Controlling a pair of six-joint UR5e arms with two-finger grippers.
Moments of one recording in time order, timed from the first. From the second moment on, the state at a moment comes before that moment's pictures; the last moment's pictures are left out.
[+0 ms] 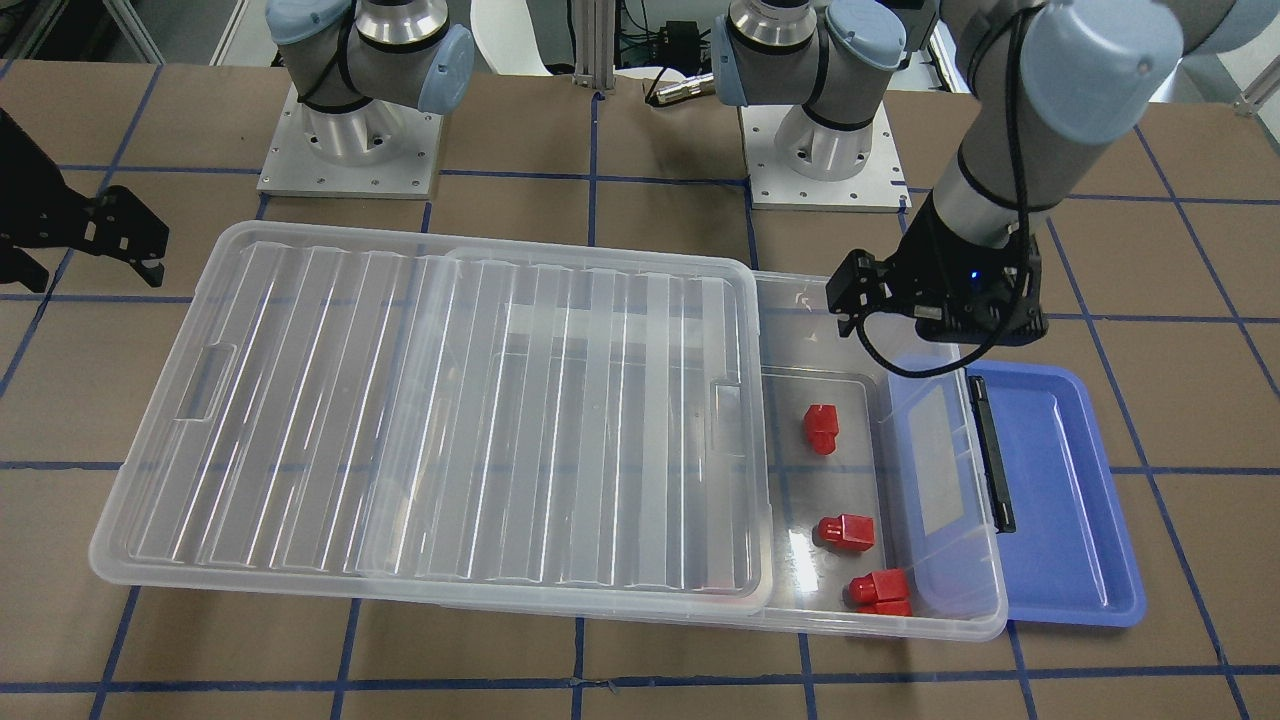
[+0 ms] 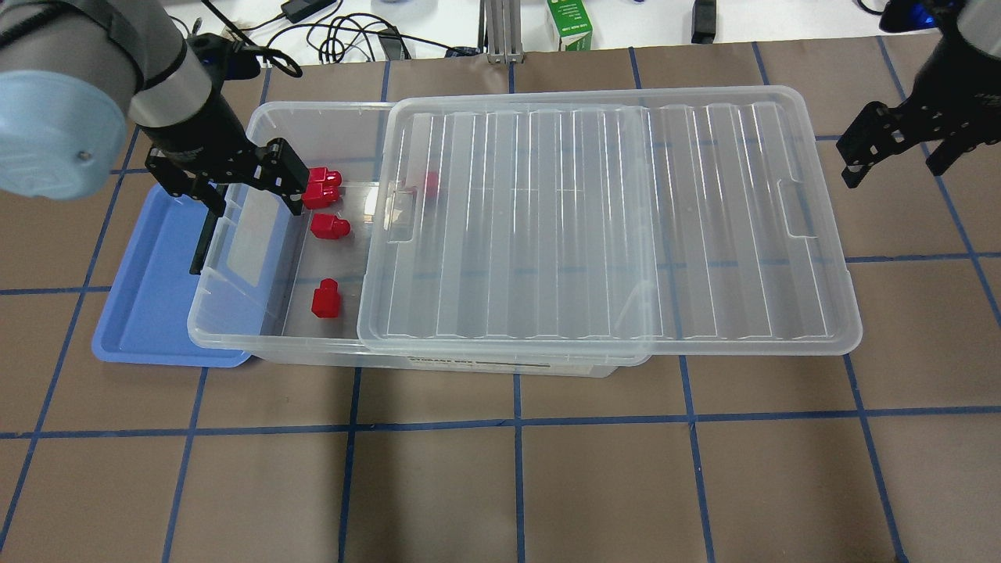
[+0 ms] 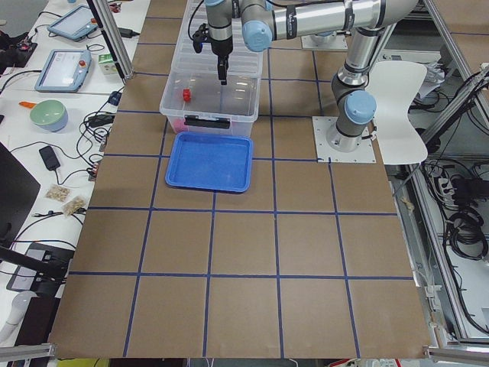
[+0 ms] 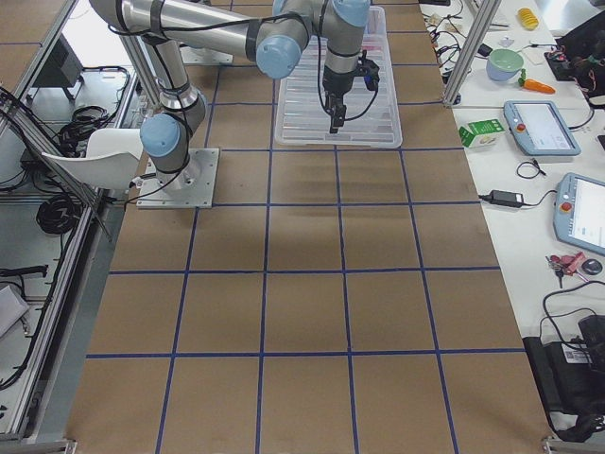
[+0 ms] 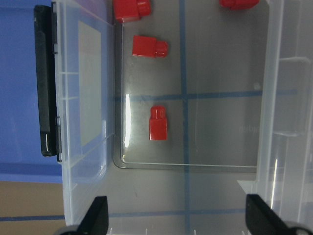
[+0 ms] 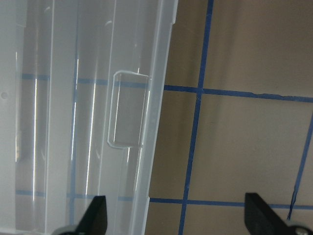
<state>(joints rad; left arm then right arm) -1.48 -1.66 -1.69 -1.39 1.57 0.12 1.26 -1.55 1.57 -1.55 -1.63 -0.40</state>
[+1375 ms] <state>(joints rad) -1.48 -1.80 -1.93 -1.07 1.51 0.12 1.30 -1.58 1.55 -1.49 -1.66 -0.38</state>
